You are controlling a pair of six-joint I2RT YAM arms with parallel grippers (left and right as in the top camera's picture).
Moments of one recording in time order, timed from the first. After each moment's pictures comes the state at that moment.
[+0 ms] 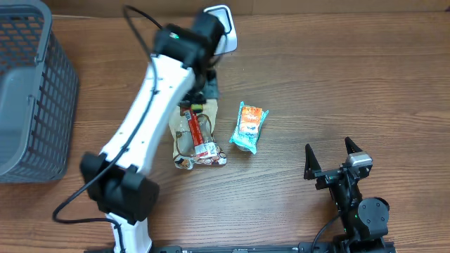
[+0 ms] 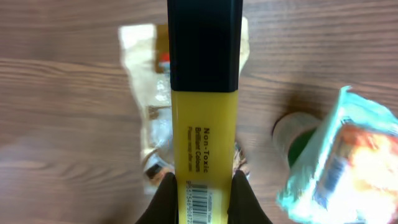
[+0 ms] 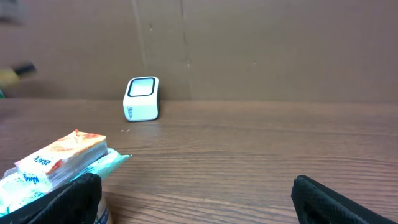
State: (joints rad) left arm -0.46 1.98 1.99 -1.47 -0.10 -0.55; right arm 0.14 0.02 0.02 -0.03 -0.05 0.07
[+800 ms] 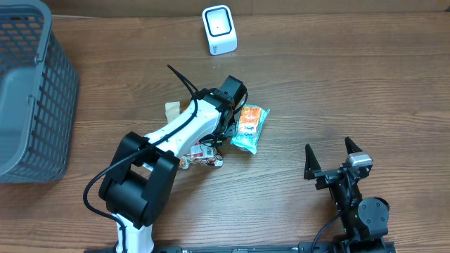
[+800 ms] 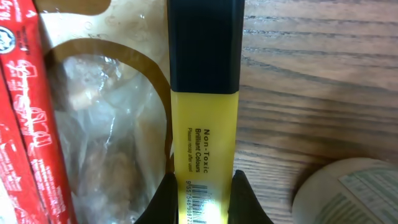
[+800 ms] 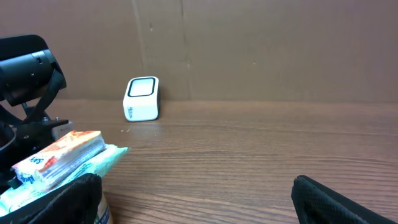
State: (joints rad) left arm -0.57 1.99 1.37 -0.83 -0.10 -0.70; right arm 0.14 0.02 0.02 -0.03 -0.05 0.07
